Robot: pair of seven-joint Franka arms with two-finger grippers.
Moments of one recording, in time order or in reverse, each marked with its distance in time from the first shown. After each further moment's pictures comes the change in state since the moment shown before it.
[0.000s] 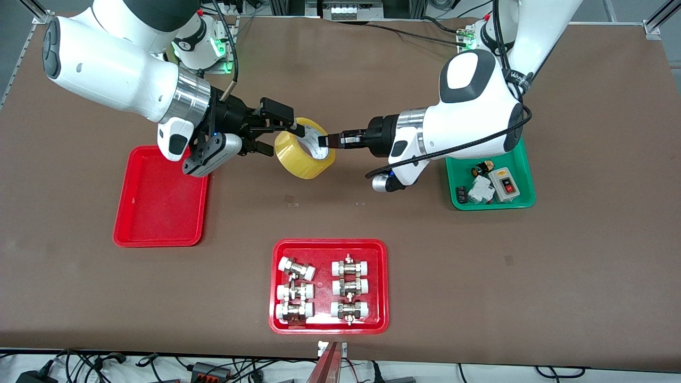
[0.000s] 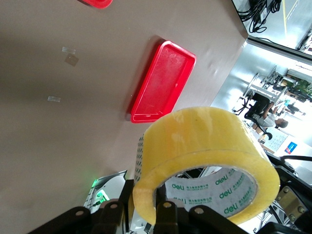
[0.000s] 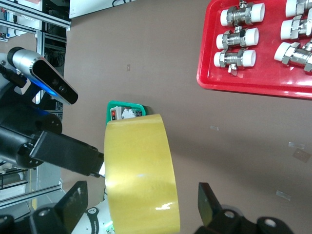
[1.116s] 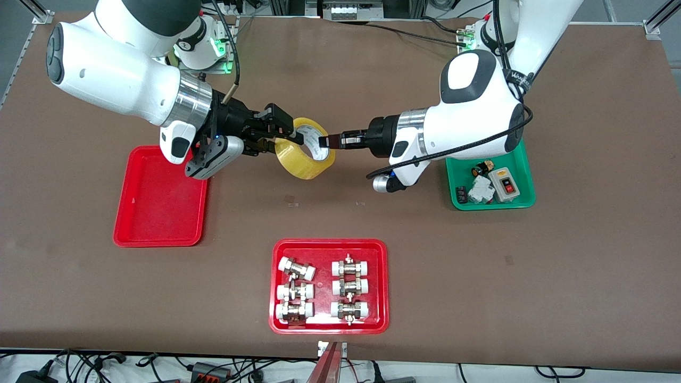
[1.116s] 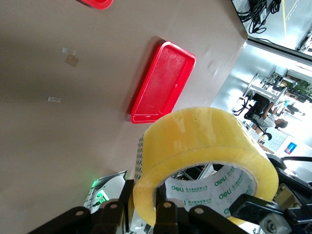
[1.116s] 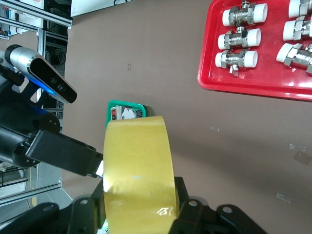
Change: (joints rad) left arm 0.002 0.000 0.000 0.000 0.000 0.000 0.000; right arm 0.000 0.004 -0.001 0.000 0.003 0.002 -0.018
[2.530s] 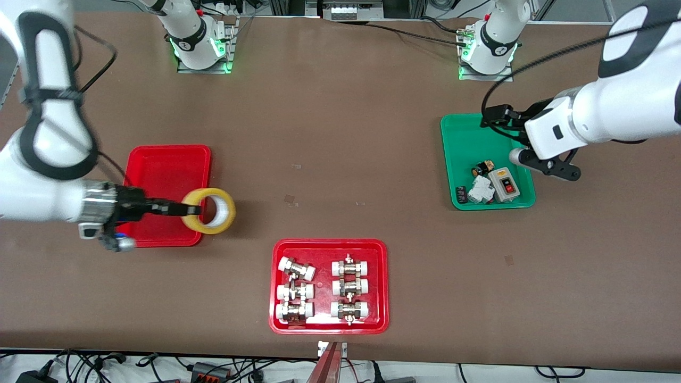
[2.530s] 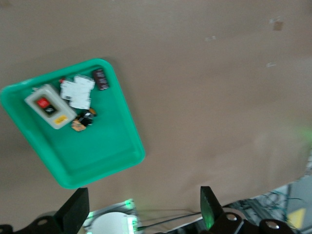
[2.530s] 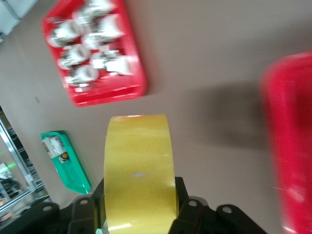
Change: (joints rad) left arm 0.372 -0.214 -0.008 0.032 0.705 -0.753 0.533; right arm -0.479 0.292 -0.043 -0.038 -0.004 -0.232 -0.173
